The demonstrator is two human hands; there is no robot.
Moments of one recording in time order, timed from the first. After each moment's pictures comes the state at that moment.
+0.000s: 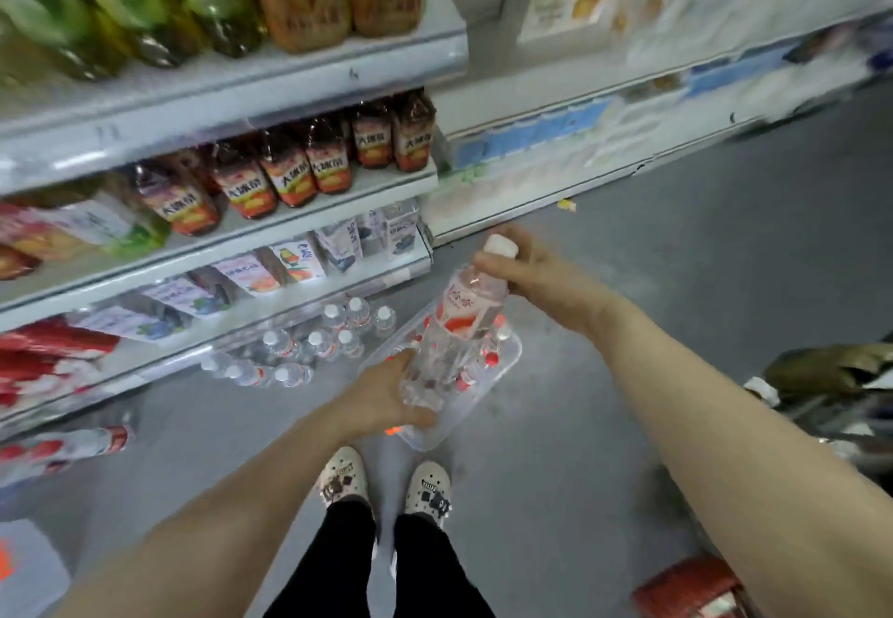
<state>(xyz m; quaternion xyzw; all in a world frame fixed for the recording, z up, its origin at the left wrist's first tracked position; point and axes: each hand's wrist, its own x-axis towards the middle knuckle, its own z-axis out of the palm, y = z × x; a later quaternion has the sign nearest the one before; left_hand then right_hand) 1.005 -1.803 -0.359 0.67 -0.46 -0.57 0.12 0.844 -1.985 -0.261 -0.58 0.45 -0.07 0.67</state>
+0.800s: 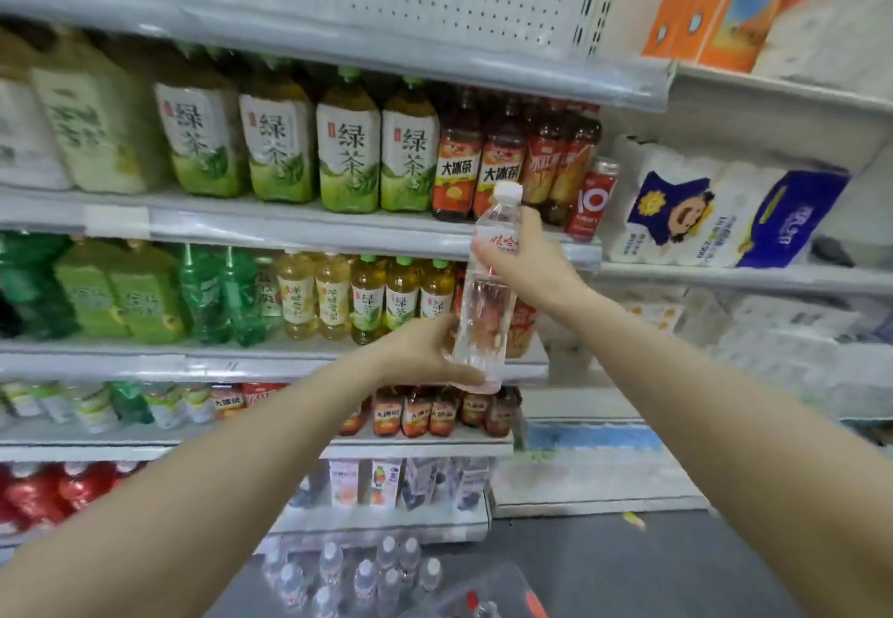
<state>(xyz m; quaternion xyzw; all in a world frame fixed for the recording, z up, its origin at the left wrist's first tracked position) 1.101 -1.803 0.017 0.77 -0.53 -0.25 0.26 1.003 -1.935 0.096 -0.87 0.30 -0.23 0.31</state>
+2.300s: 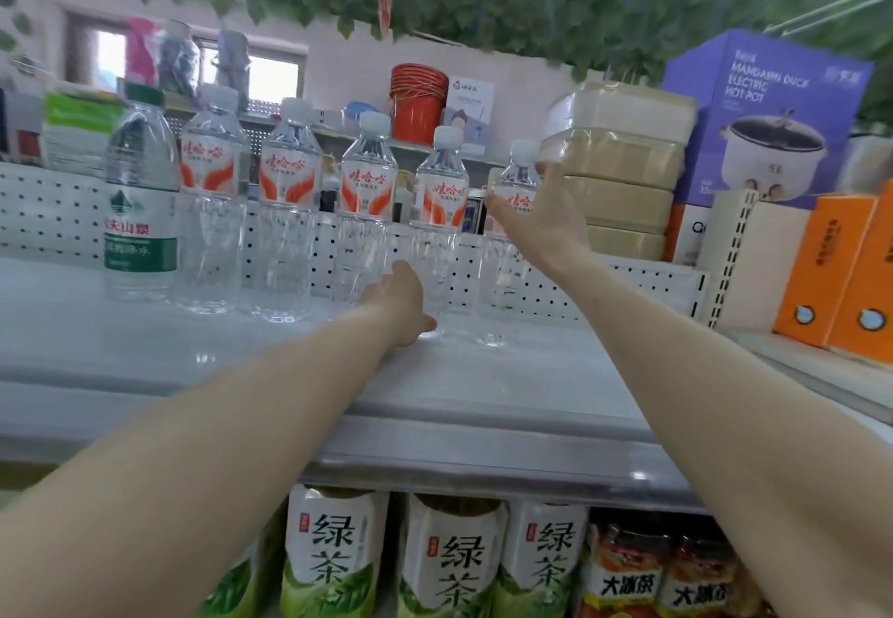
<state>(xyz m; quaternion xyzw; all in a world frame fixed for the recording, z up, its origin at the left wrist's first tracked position) 1.483 -1.921 0.309 0.89 -0.36 0.06 0.27 1.390 -2.061 0.384 -0.83 0.20 -0.49 0.16</state>
